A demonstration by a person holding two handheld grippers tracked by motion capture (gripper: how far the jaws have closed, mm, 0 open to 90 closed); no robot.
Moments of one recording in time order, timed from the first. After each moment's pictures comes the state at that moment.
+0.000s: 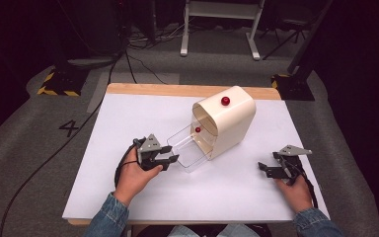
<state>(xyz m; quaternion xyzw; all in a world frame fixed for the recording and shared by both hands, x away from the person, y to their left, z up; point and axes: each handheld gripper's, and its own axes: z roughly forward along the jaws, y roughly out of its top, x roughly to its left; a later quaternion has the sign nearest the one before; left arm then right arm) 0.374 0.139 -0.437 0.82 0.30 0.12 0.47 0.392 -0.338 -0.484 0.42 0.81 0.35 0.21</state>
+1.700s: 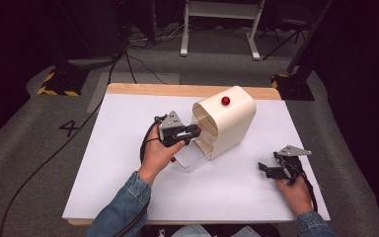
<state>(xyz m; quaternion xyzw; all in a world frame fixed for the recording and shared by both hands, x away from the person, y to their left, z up) 0.424 0.081 -0.401 0.79 0.26 0.12 0.55 0.390 -0.337 -0.484 0.42 0.81 0.35 0.22</state>
